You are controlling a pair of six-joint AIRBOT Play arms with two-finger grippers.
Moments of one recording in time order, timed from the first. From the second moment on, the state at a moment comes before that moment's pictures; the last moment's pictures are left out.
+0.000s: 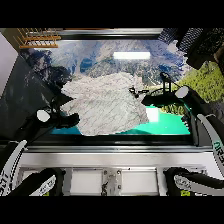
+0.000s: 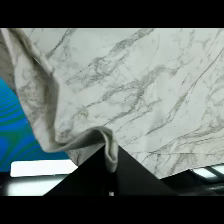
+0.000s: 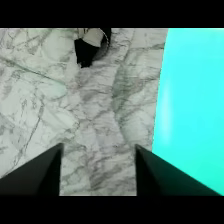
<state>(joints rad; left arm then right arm) -0.07 -1.10 0.62 1.08 -0.85 -1.59 0.02 -1.35 1.00 -1.01 0.89 1.32</state>
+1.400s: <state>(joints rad) -0.10 -1.10 0.62 1.08 -0.85 -1.59 0.12 -1.24 0.52 -0.70 0.45 1.54</state>
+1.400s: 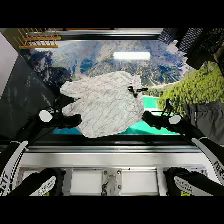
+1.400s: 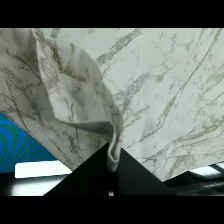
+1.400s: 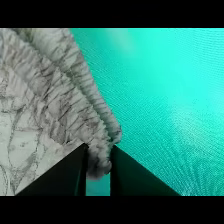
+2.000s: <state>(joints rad) 0.07 -0.93 1.00 1.08 -0.93 -1.57 0.11 -1.02 0.91 -1.05 0.70 1.48</state>
